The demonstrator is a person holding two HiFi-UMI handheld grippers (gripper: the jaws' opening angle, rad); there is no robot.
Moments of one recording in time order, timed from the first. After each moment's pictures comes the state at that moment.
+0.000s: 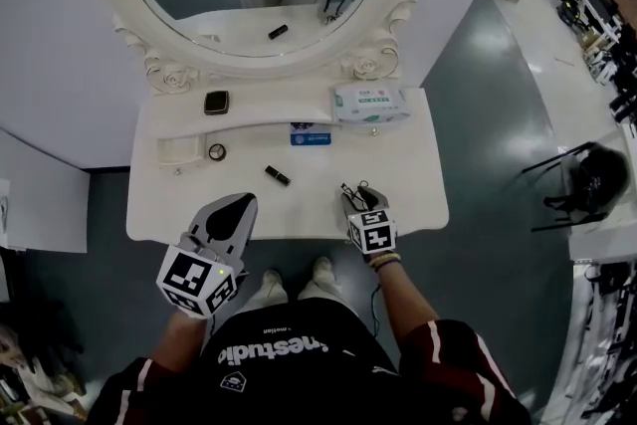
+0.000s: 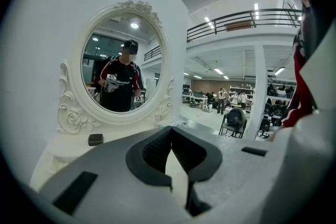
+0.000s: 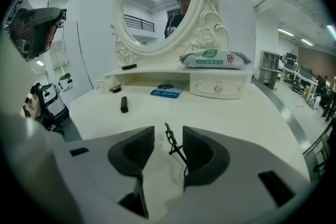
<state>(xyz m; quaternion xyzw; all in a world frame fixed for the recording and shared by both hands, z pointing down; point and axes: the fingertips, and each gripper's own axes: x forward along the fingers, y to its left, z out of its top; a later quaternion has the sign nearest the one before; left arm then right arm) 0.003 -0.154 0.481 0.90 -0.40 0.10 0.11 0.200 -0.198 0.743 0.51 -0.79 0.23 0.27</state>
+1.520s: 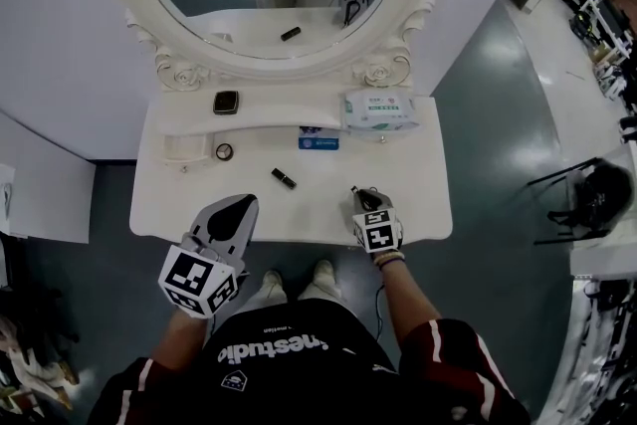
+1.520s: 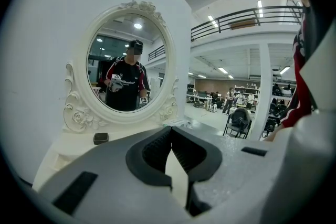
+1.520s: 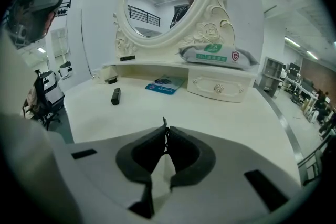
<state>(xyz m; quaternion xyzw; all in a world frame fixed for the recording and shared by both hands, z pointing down) -0.006 -0.160 0.486 0.89 -0.43 0.11 0.11 0.211 -0.216 0.765 0.50 -0.78 0.20 0.31</state>
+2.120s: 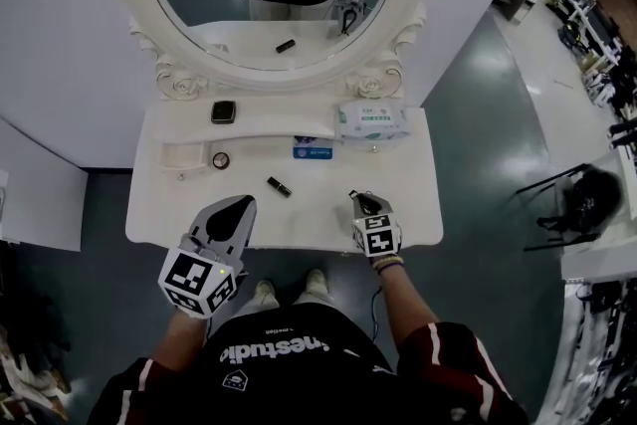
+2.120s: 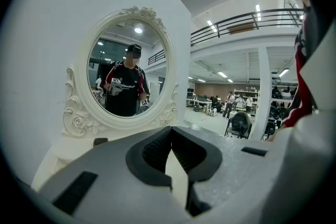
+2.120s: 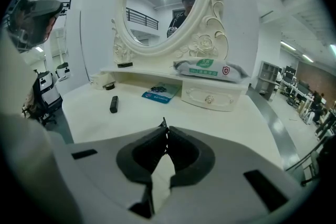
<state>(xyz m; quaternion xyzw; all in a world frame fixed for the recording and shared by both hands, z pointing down) -0.009 -0.163 0.472 0.89 -0.43 0.08 0.10 0.221 -0.220 0.732 0.52 -0.78 0.19 0.30</state>
